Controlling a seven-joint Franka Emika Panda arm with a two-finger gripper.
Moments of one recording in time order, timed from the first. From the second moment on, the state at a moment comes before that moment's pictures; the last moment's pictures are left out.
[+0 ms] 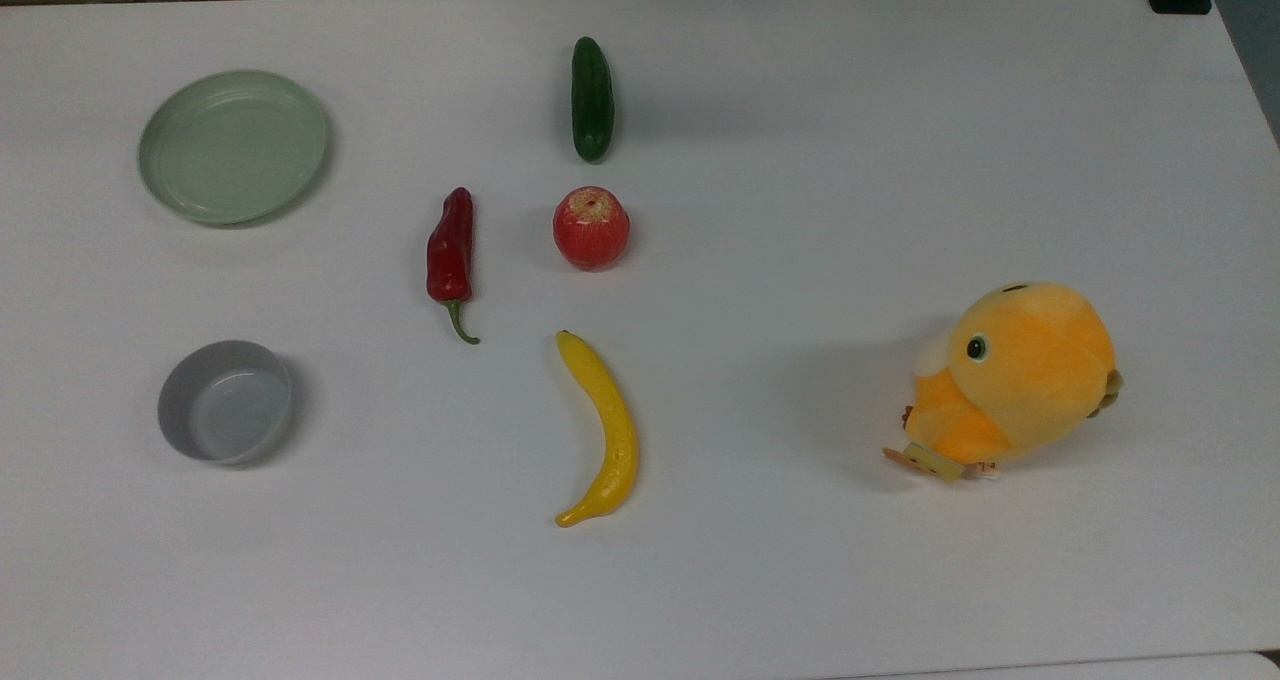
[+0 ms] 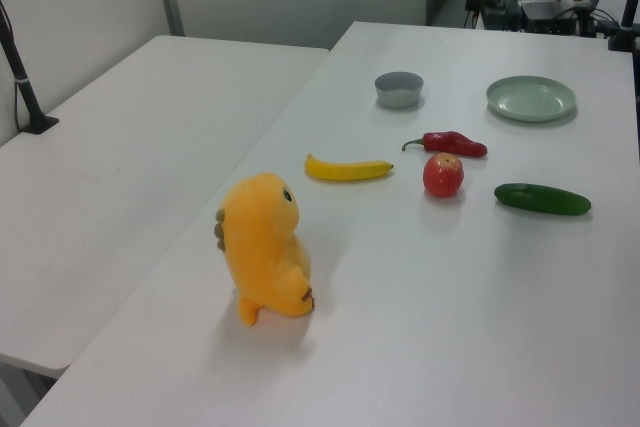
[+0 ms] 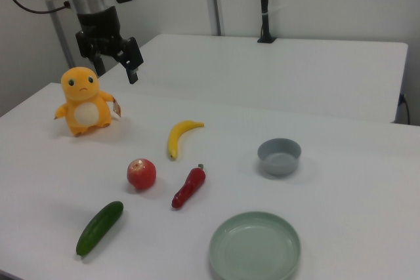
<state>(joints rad) 0.02 0.01 0.01 -1.52 0.05 1.62 0.01</state>
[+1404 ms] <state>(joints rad) 0.03 0.04 0.03 -1.63 0.05 1.62 -0.05</state>
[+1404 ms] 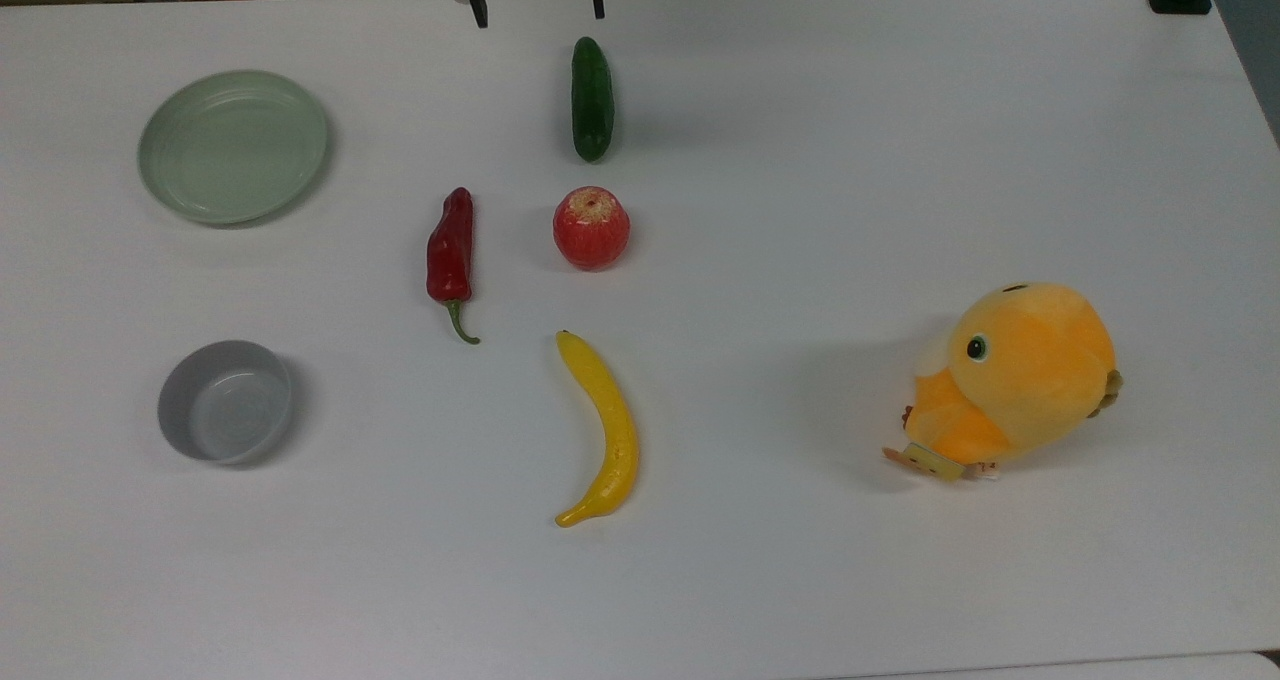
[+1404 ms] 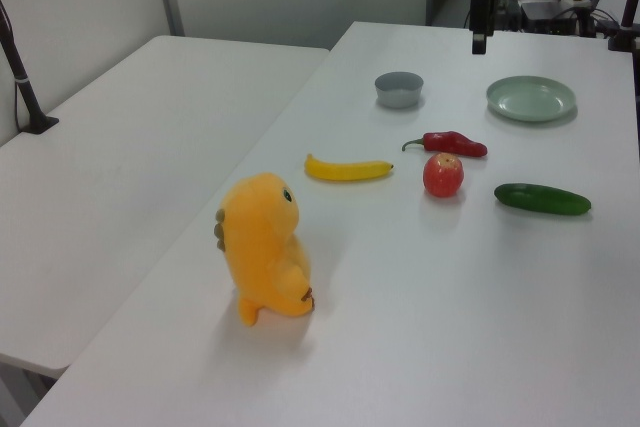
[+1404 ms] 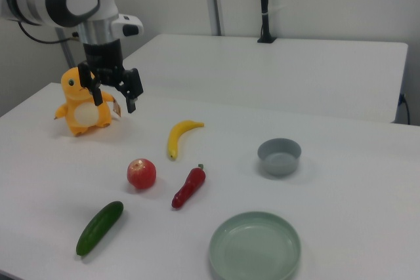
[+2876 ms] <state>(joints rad) 0.03 0.17 0.09 -2.00 0.05 2.29 -0.03</state>
